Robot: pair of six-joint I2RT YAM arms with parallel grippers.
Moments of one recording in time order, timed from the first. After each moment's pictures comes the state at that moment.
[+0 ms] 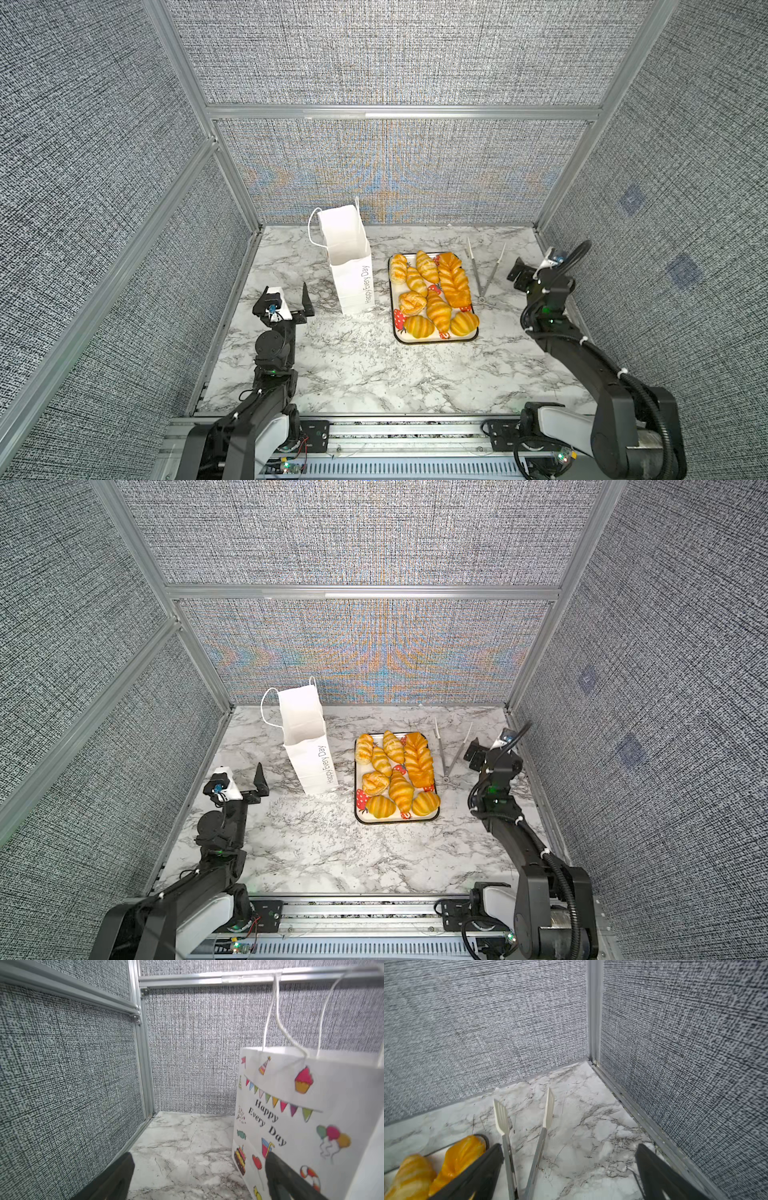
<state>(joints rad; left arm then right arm) -0.07 0.92 0.07 1.03 -0.13 -0.03 -0.03 1.22 0.71 0.21 0.35 0.26</state>
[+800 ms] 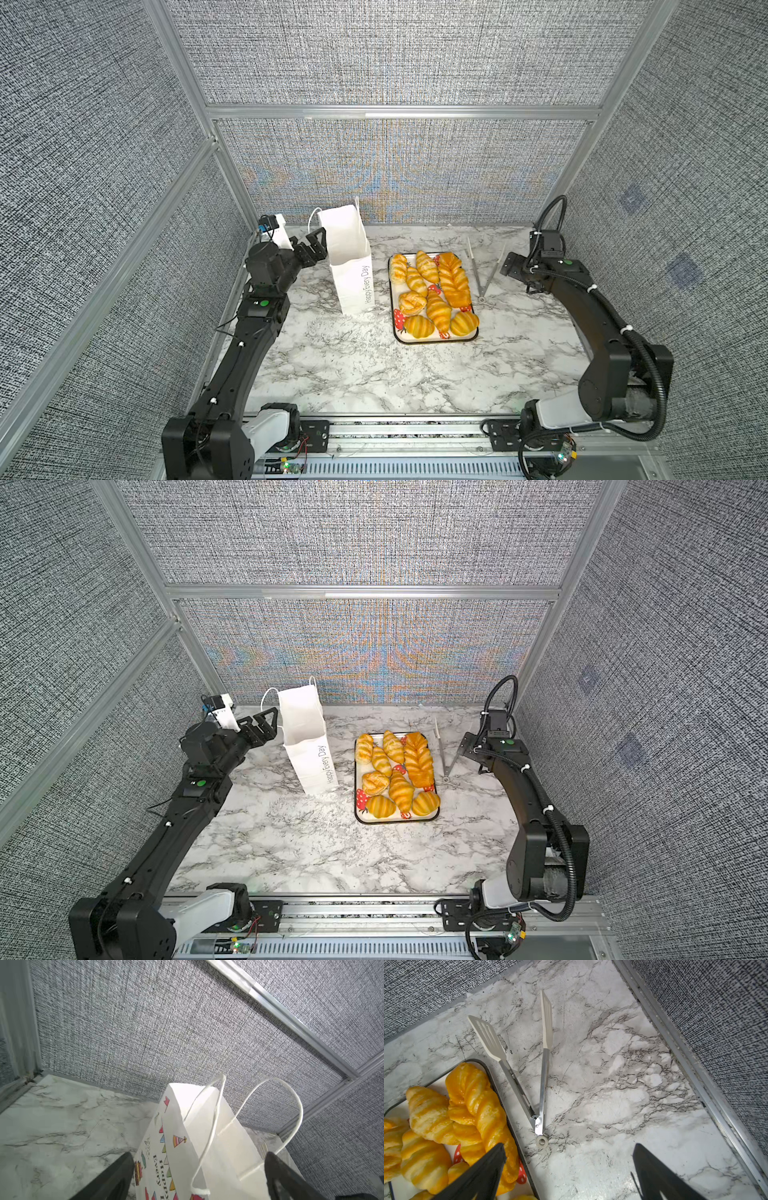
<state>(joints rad) -0.10 1.16 0.94 0.07 0.23 -0.48 -0.02 1.48 1.22 -0.66 0.16 0.40</state>
